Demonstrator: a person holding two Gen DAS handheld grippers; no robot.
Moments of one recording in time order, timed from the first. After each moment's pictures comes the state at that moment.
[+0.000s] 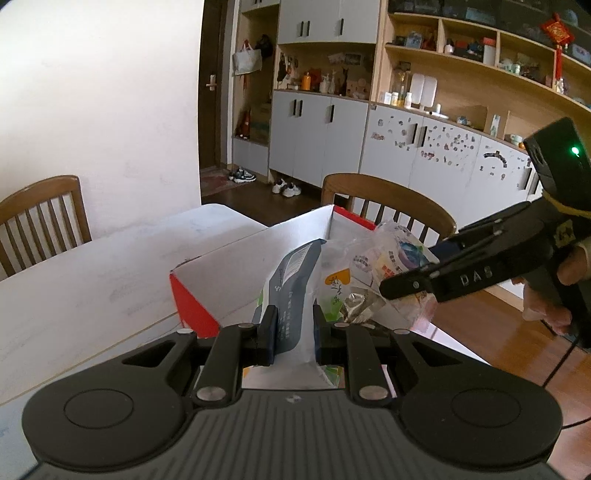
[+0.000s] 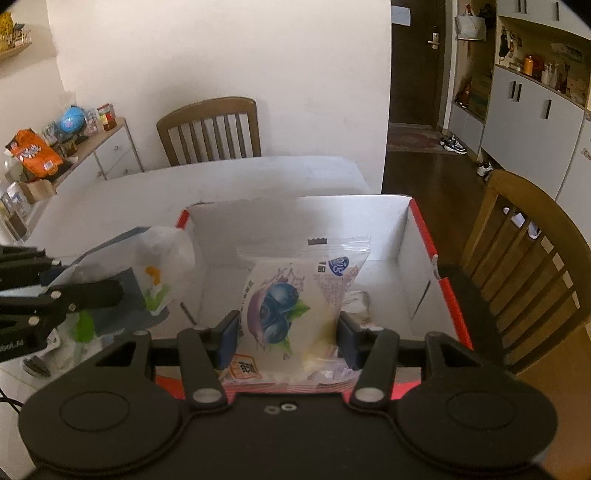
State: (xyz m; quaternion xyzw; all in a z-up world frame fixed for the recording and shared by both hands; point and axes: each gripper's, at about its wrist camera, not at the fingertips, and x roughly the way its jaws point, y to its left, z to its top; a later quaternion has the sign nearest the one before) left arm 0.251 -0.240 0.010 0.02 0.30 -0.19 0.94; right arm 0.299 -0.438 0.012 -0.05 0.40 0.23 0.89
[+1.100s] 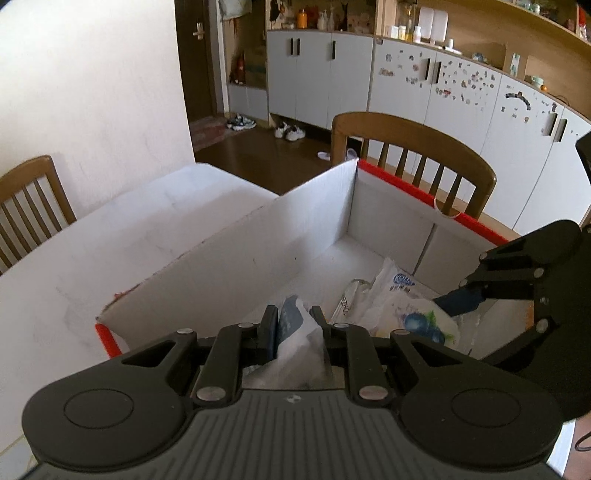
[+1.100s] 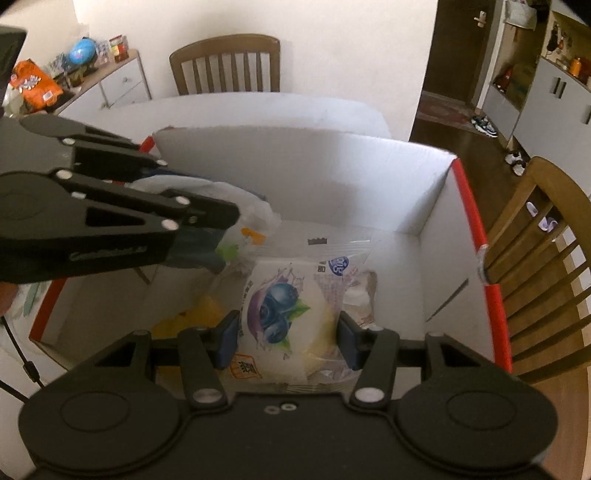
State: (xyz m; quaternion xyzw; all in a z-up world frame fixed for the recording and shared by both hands) left arm 0.374 -0.300 -0.034 0.08 0.39 -0.18 0.90; right arm 0.347 -0.423 -0.049 -0.12 0.46 0.26 0.84
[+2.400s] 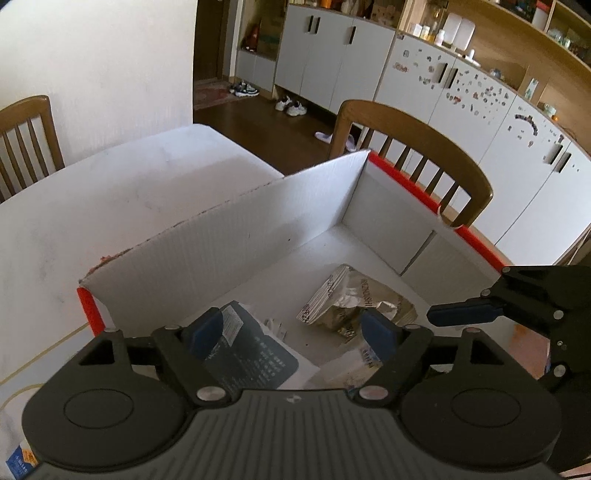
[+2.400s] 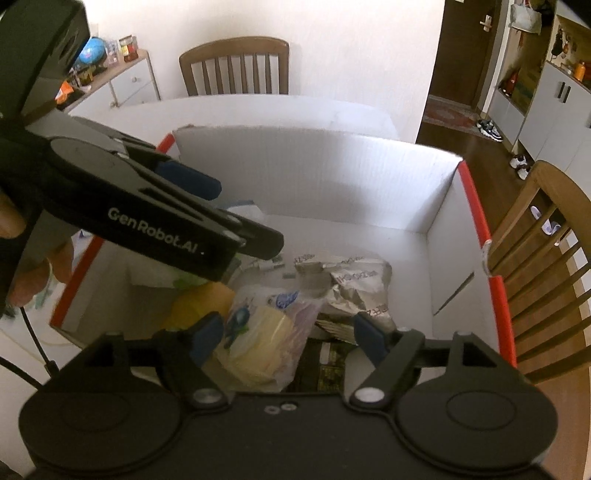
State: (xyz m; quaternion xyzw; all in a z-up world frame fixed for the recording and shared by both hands) left arm 0.387 -0.284 -0.036 -0.01 0.44 -0.18 0.88; right arm 0.339 -0.420 -0.039 -0.12 0.45 0.27 0.84
